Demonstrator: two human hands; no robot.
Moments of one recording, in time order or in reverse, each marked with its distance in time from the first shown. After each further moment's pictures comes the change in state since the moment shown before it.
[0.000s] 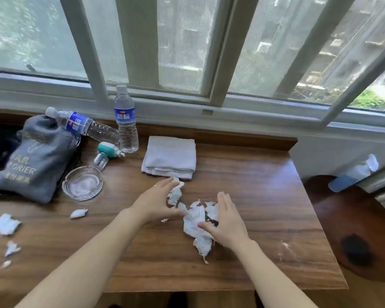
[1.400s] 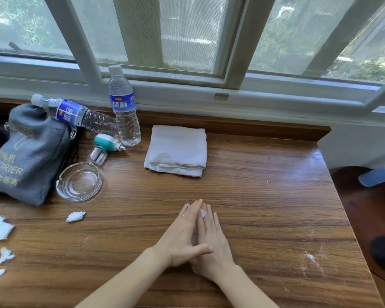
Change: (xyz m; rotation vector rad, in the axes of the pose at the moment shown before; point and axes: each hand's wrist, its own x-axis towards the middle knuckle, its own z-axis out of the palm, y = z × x) left_hand -0.005 0.010 0.081 -0.256 -0.057 0.202; right_hand 0.007 -0.031 0.083 -0.248 0.037 -0.308
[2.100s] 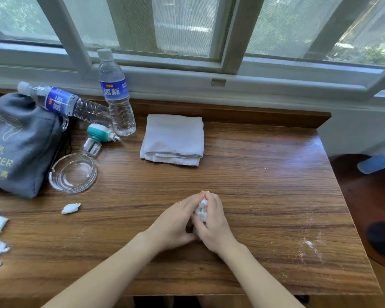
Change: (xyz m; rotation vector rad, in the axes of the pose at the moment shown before) left_hand 0.007 -0.021 0.000 0.130 0.042 0.141; right_hand 0.014 0.017 -0.014 0.725 0.147 0.168
